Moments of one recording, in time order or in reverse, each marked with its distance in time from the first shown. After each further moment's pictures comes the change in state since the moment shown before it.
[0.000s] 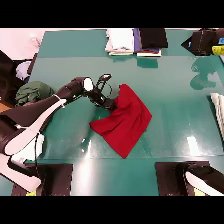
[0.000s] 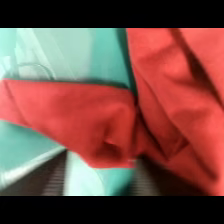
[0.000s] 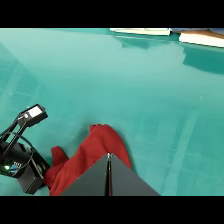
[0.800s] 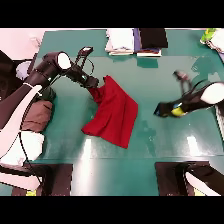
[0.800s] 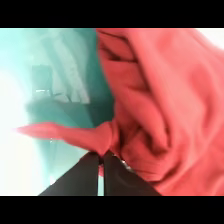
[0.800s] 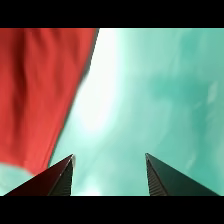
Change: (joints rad) left arm 0.164 0.130 0.172 0.173 -0.147 0.010; right arm 0.057 0.076 -0.757 0.066 0.014 0.111
